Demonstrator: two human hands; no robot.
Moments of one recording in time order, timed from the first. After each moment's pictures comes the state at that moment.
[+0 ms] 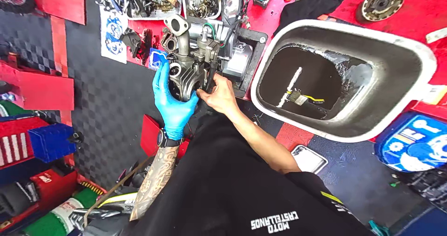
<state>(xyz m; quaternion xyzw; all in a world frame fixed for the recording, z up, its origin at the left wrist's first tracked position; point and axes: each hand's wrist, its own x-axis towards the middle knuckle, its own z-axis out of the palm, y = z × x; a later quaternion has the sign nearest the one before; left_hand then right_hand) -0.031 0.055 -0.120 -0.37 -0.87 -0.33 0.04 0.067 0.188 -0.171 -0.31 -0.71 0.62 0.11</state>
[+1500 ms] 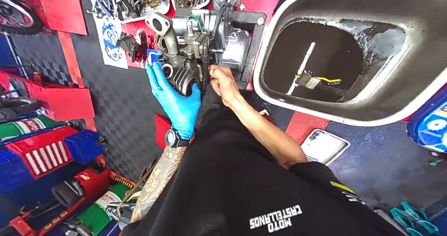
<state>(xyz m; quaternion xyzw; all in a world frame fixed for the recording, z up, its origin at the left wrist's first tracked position) -0.013 0.090 -0.126 -0.32 -0.93 -0.18 0.06 0.062 0.204 -0.205 -0.26 -0.41 0.85 0.21</state>
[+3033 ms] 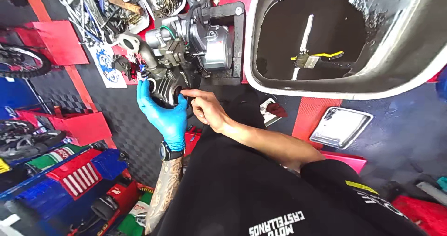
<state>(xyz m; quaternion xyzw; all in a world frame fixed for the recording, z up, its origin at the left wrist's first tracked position) -0.022 0.088 -0.127 -0.36 -0.91 -0.22 0.03 0.093 0.166 -0.161 -0.26 -0.22 0.93 0.13</state>
